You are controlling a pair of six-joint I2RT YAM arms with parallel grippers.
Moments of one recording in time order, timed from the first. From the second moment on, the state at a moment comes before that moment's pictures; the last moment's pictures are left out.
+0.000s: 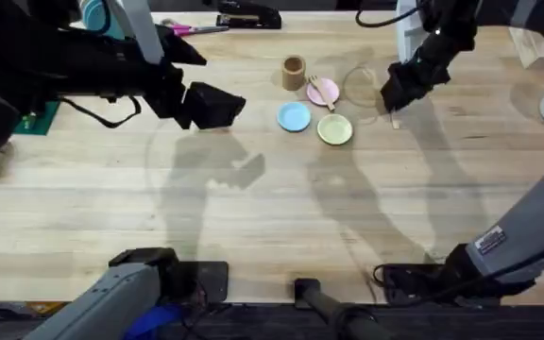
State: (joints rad) left arm 0.06 1.12 1.07 -0.87 0.69 0.66; right arm 0.04 2.00 1.49 -0.97 0.01 -0.18
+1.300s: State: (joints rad) left arm 0.06 1.12 1.07 -0.87 0.69 0.66; right arm 0.13 1.88 1.91 -0.66 -0.73 -0.41
